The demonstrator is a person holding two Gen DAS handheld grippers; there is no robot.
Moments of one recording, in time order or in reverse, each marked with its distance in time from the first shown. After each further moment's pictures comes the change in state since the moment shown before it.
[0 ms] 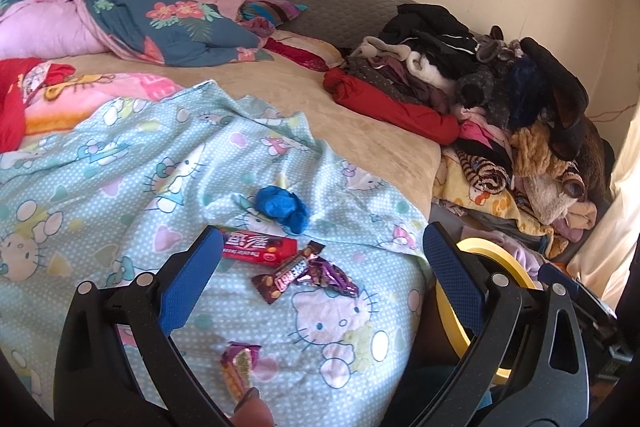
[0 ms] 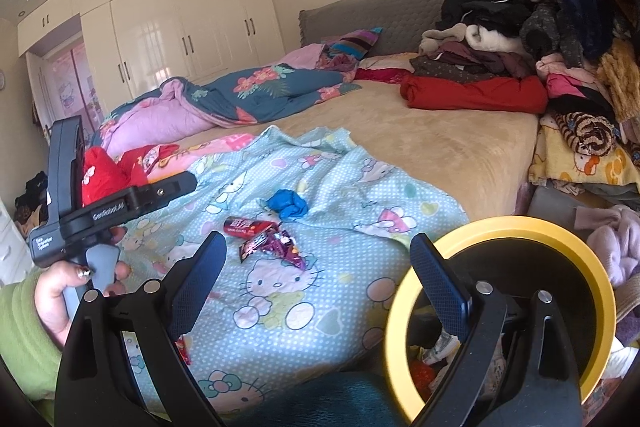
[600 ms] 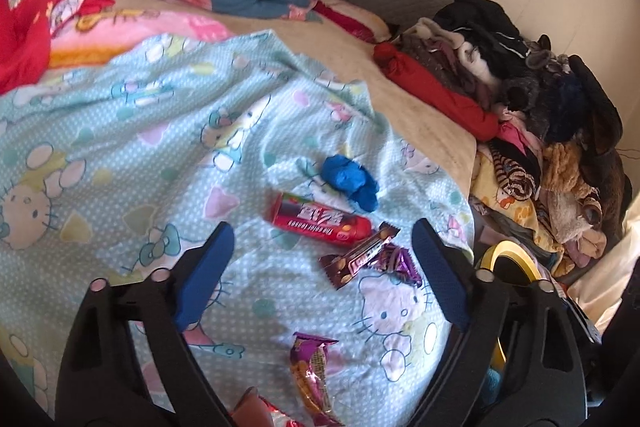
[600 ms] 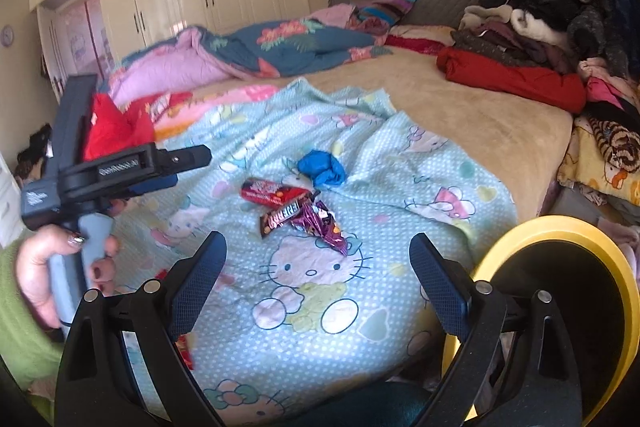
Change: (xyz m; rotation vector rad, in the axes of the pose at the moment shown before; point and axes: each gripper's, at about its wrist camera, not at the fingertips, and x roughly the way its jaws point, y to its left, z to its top) left arm 0.025 0.067 -0.005 -0.162 0.137 0.060; right arm 0.075 0.045 -0.007 -0.112 0.158 0.022
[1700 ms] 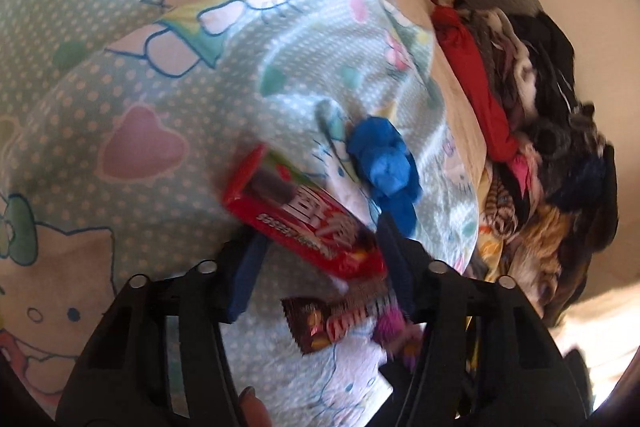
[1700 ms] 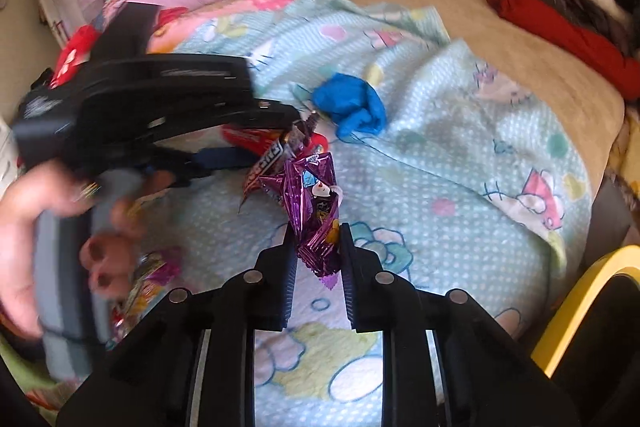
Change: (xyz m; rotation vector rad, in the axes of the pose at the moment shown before) left arm 0.124 0.038 0.011 -0.448 0.293 -0.089; right arm 0.112 0.011 0.011 -0.072 0.283 0.074
